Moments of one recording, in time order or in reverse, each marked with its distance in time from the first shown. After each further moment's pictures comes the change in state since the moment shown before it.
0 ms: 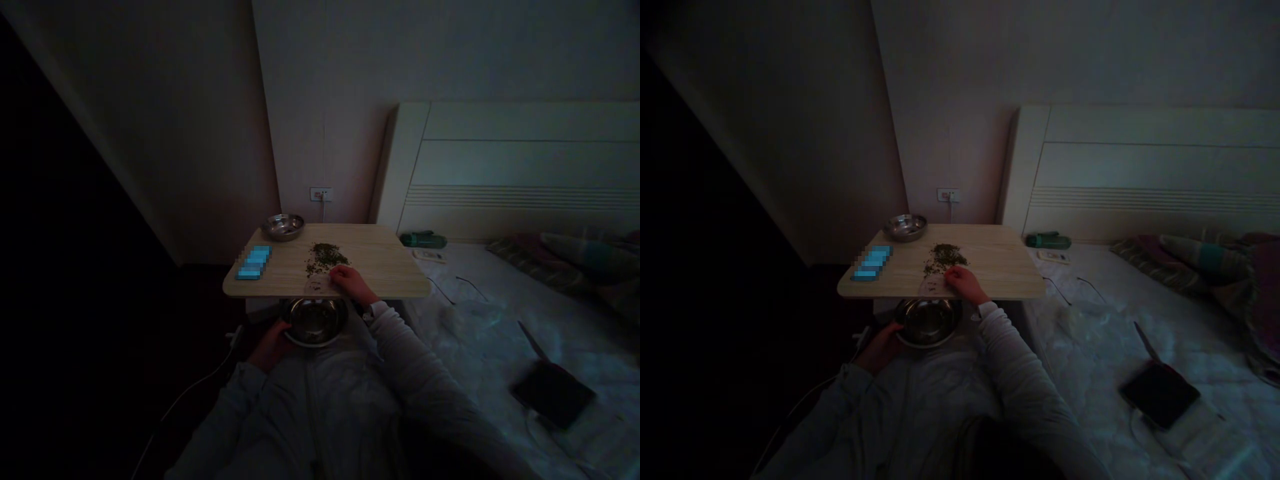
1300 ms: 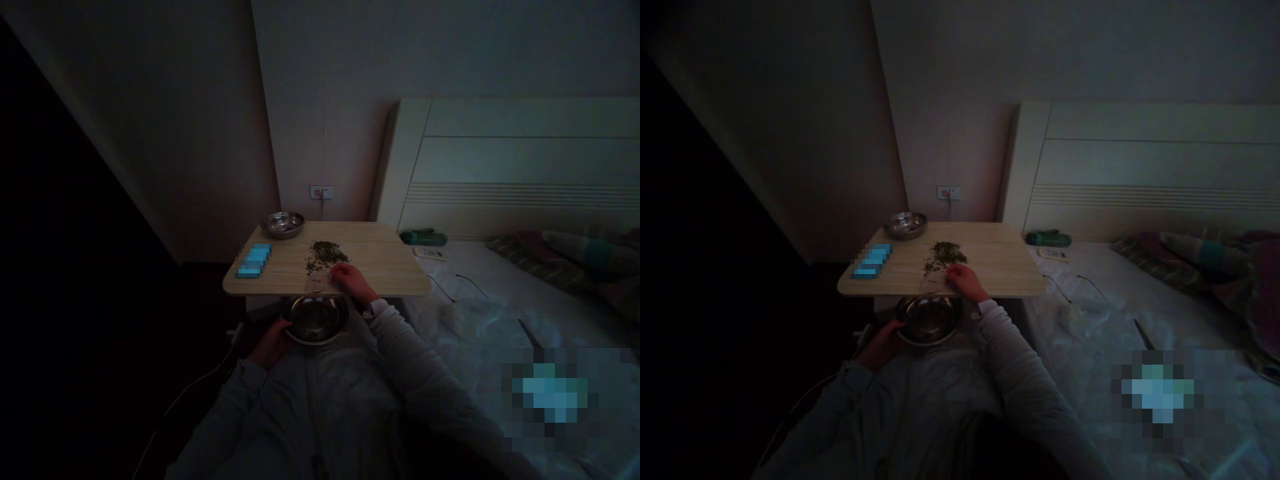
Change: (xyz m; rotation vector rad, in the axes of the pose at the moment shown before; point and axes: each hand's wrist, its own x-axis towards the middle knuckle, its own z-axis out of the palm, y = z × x) left_hand -0.005 0.003 0.004 0.017 -0.010 -0.003; right_hand 0.002 0.003 -0.001 0.005 -0.008 -0.010
